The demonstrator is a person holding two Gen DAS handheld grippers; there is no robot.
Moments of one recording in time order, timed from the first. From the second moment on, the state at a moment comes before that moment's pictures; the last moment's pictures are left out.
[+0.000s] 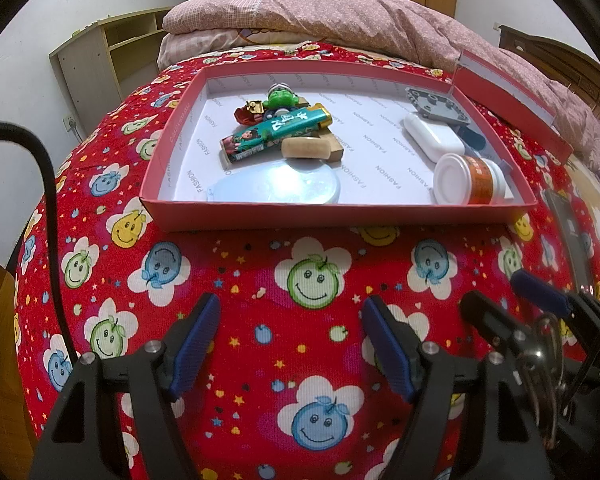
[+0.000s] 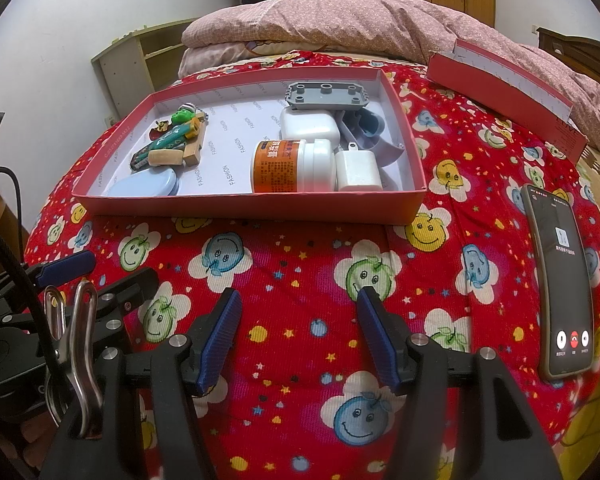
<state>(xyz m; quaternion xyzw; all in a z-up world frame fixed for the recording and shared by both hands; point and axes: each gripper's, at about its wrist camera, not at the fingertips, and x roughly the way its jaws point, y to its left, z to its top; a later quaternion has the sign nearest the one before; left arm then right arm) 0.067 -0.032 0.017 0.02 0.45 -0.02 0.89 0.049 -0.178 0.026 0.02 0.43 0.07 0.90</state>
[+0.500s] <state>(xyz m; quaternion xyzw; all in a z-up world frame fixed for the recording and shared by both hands) 0.067 -0.033 0.017 0.02 0.45 -0.02 0.89 0.049 -0.178 0.026 0.02 0.43 0.07 0.90</state>
